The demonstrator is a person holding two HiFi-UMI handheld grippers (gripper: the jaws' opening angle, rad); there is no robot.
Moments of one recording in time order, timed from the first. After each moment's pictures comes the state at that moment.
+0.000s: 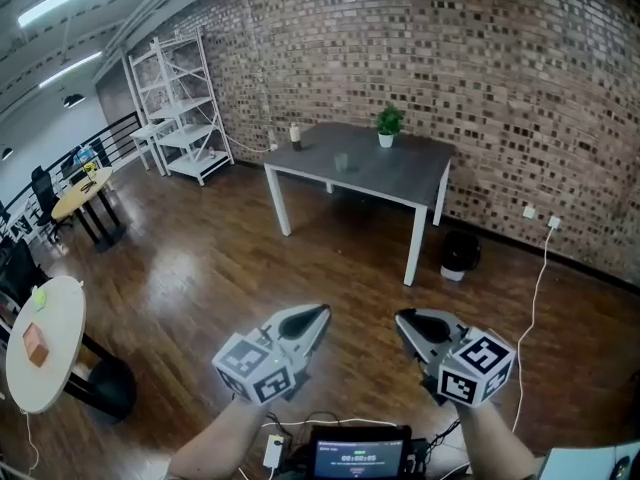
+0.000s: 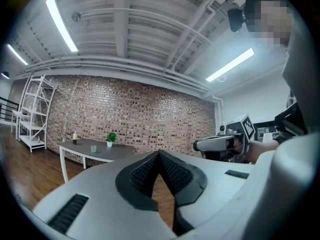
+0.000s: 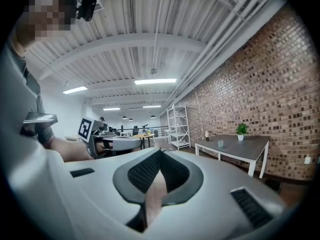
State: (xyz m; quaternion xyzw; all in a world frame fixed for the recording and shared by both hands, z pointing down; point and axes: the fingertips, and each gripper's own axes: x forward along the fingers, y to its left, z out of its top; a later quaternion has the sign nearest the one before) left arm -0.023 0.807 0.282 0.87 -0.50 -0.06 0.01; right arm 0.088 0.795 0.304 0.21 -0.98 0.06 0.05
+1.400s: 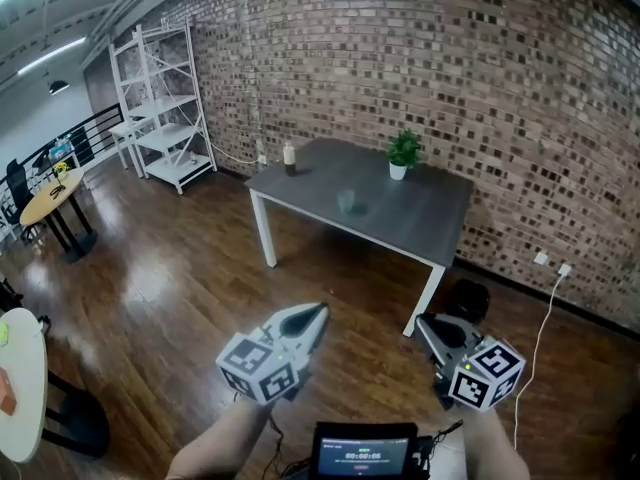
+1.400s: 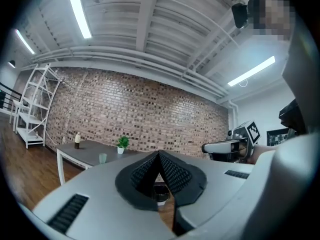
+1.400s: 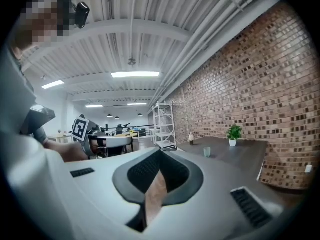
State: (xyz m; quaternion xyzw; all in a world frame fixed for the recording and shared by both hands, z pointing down) left arm -0.196 0.468 0.297 0.85 -0.51 -0.09 0.02; right arm -0.039 0.451 0.319 0.27 -0.96 0.06 0.06
